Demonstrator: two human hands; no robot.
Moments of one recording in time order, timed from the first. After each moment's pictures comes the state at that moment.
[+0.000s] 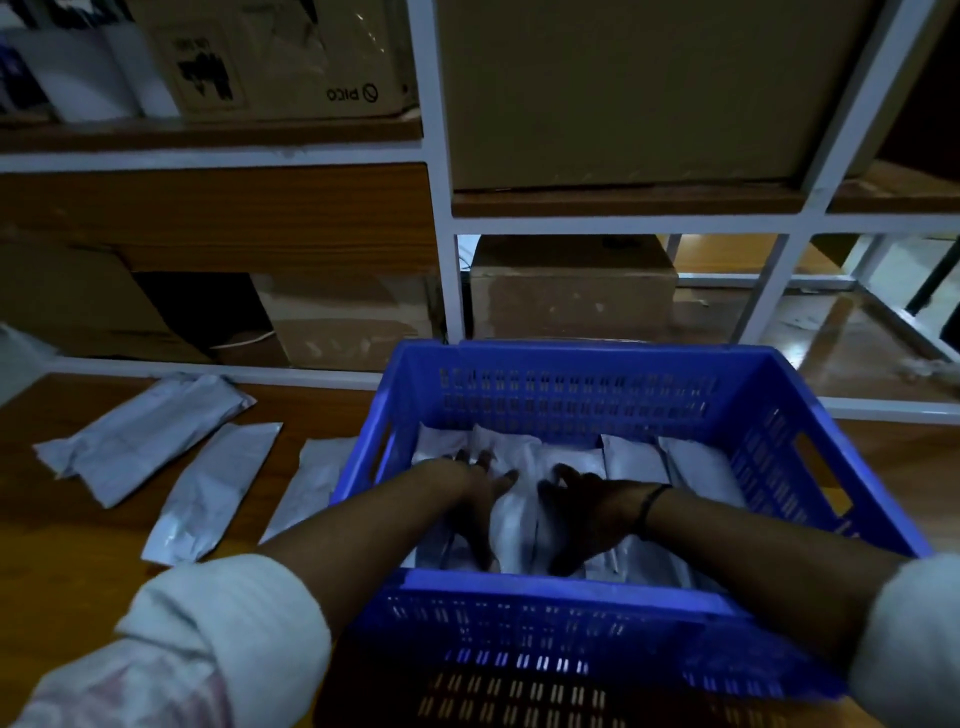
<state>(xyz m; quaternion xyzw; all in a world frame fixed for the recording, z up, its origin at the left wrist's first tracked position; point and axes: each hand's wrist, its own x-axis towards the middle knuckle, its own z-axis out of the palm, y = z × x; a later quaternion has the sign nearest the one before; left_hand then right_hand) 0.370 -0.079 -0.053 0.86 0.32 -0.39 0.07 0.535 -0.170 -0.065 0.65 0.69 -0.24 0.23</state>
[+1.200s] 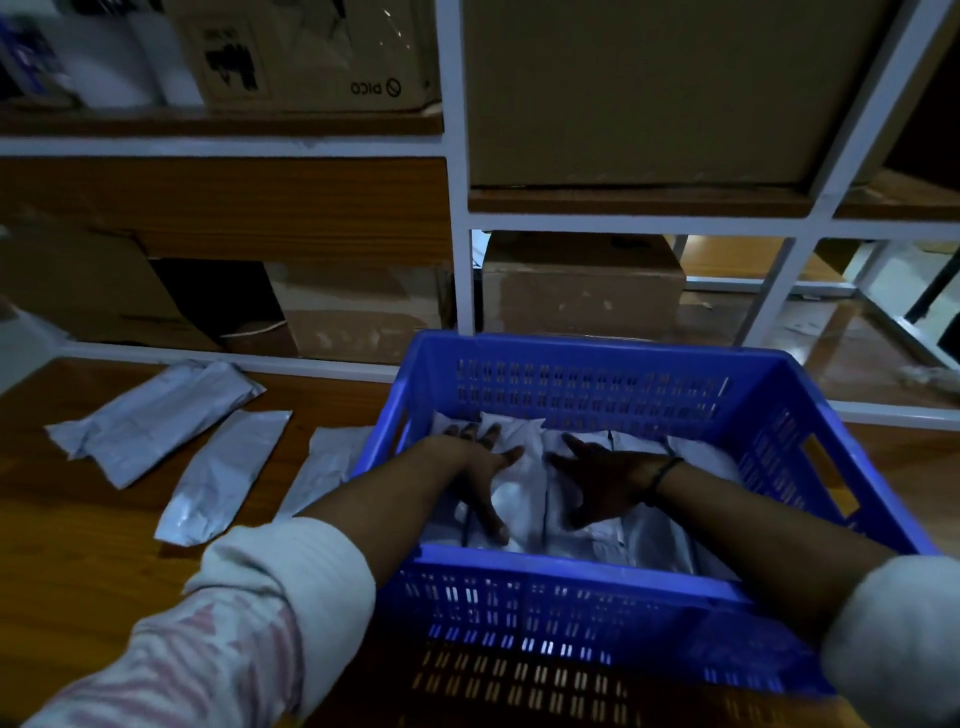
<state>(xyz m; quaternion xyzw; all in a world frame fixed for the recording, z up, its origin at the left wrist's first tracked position) 0.361 -0.052 -0.062 0.87 0.33 -0.33 0.11 0.546 -0.157 -0.054 0.65 0.69 -0.21 0.22</state>
